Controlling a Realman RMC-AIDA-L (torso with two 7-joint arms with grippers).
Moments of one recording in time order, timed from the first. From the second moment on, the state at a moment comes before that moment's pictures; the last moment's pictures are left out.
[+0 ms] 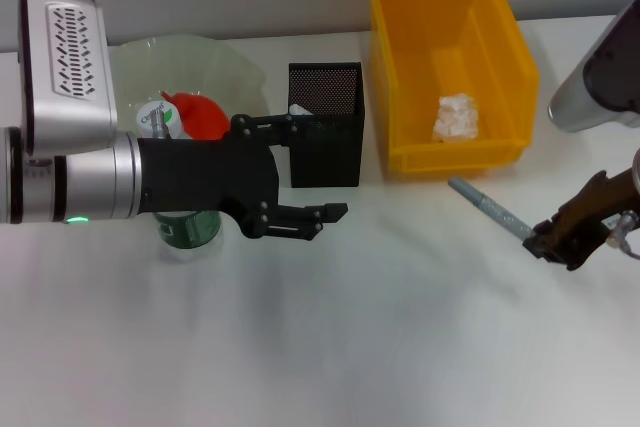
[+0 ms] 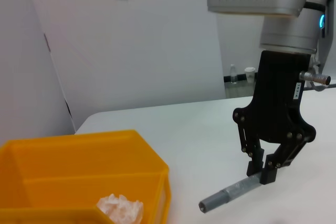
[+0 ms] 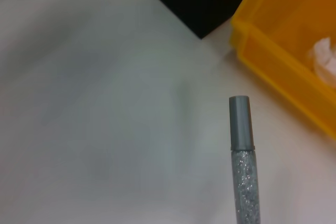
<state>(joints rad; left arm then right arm) -0.55 -2.07 1.30 0.91 1.72 1.34 -1.27 0.34 2.09 -1.39 -1.66 -2.66 -1.62 2.48</state>
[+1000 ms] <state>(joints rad) -0.55 -2.07 1.30 0.91 1.72 1.34 -1.27 0.23 2.09 -1.39 -1.91 -2.60 -1.52 2.37</state>
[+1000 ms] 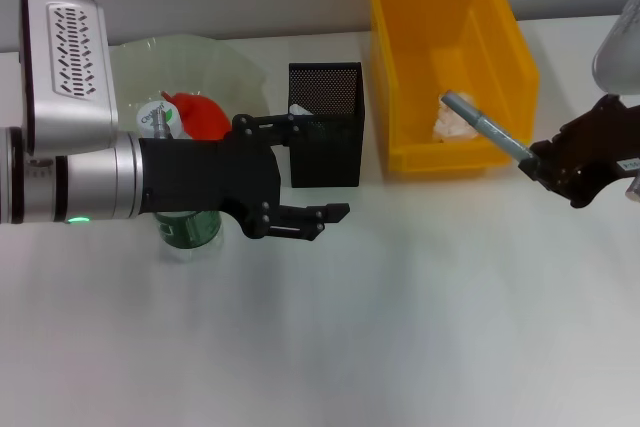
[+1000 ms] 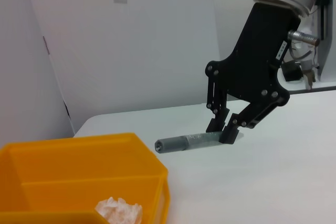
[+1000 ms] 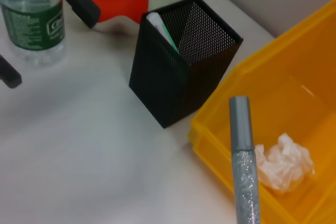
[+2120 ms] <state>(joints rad) -0.54 -2.08 1.33 0.90 1.70 1.34 -1.25 0.17 2.08 -1.32 -1.76 -2.38 -1.17 1.84</state>
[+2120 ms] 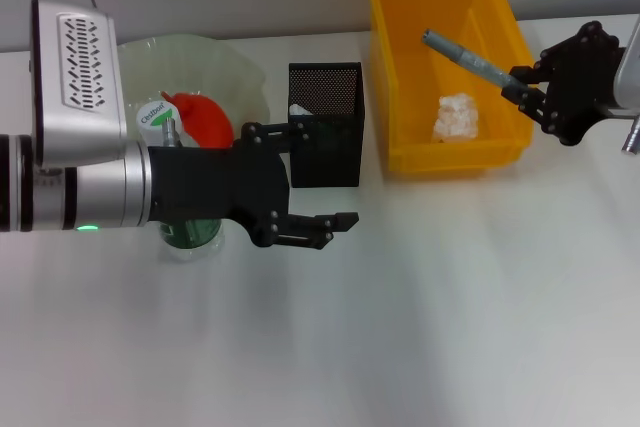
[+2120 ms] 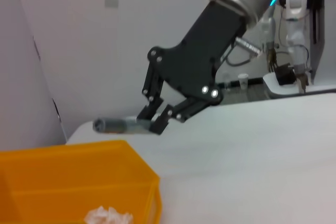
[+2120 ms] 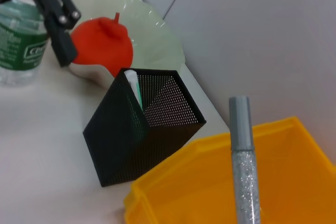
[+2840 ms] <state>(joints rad) -0.50 -2.07 1.33 0.87 1.58 1.40 -1.14 0.23 2.08 -1.32 -1.72 -2.46 -1.12 1.66</state>
